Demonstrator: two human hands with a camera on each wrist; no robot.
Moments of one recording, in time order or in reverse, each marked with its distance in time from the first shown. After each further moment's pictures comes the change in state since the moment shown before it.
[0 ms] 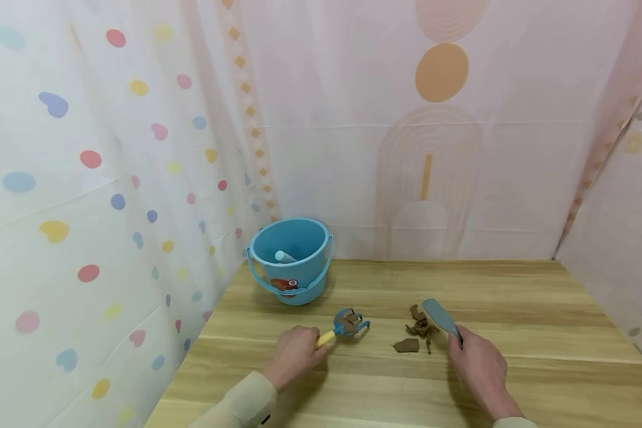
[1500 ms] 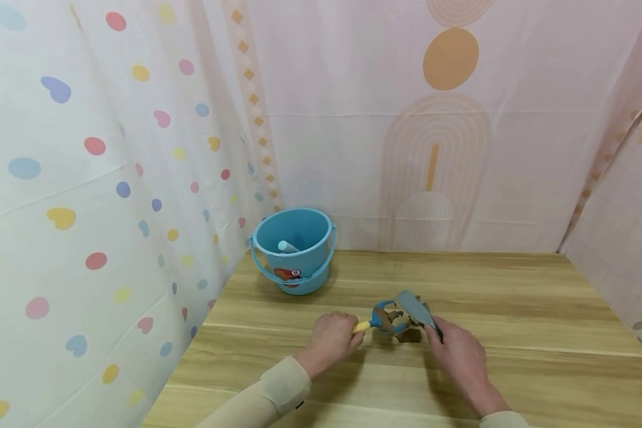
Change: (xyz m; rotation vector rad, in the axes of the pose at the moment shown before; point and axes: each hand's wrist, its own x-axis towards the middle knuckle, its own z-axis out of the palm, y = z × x) left_hand 0.027 0.062 0.004 0.100 0.098 0.151; right_hand -0.009 -0.033 0.009 0.028 -0.002 -0.164
